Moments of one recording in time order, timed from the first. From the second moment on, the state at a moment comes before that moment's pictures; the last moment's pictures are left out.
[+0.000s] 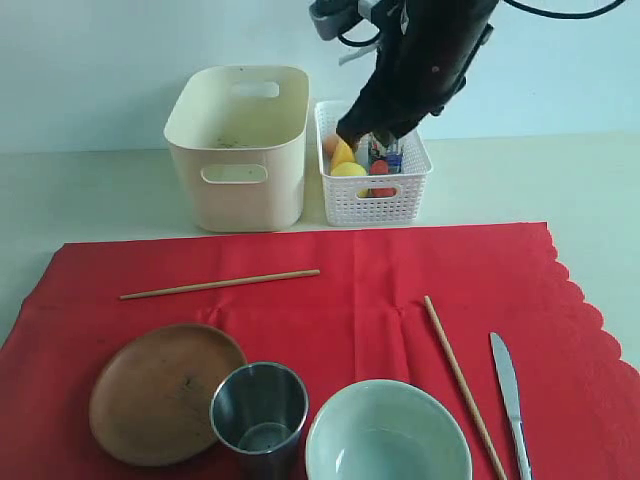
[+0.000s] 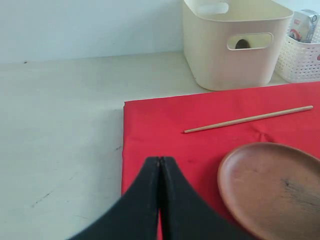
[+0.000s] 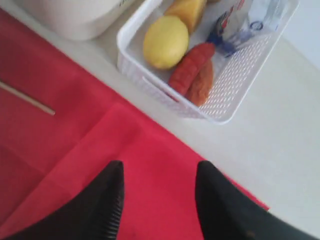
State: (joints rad) left arm -0.02 0.01 0.00 -0.30 0.37 0.34; right arm 0.53 1.88 -1.66 -0.25 0.97 -0.06
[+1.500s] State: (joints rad) left arm -0.02 0.01 0.00 -0.30 0.37 0.34; right arm 0.39 2.07 -1.27 0.12 0.86 -0.19
